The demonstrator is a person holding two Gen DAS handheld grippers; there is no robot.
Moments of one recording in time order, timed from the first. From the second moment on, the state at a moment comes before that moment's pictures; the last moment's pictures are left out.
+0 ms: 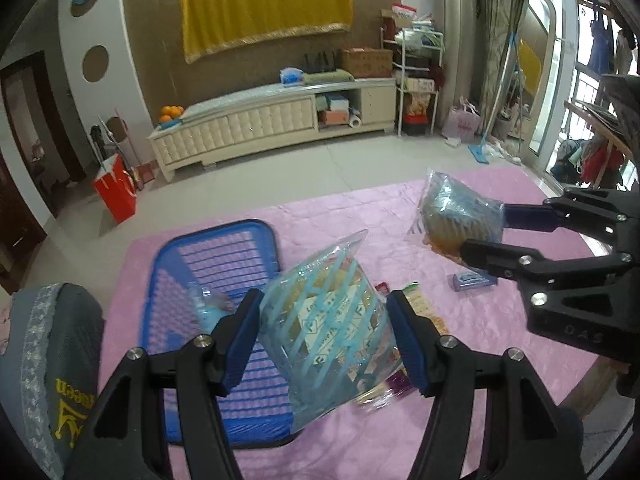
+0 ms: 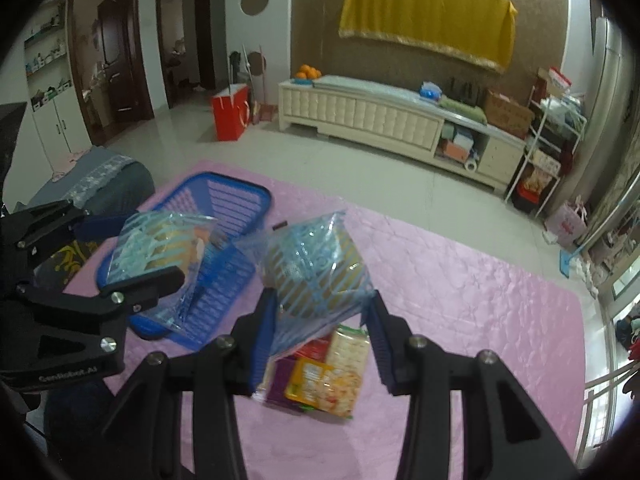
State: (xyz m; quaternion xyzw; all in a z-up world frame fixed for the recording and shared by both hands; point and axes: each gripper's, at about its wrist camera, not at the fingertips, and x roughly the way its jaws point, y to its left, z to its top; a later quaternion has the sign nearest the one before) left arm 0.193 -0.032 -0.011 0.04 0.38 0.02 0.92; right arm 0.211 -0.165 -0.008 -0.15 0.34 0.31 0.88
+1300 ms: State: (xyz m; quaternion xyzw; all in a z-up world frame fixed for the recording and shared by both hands) left arm 0.194 0.151 -0.058 -0.04 0.41 0.06 0.91; right arm 0.255 0.033 -0.080 -0.24 0.40 0.34 0.82
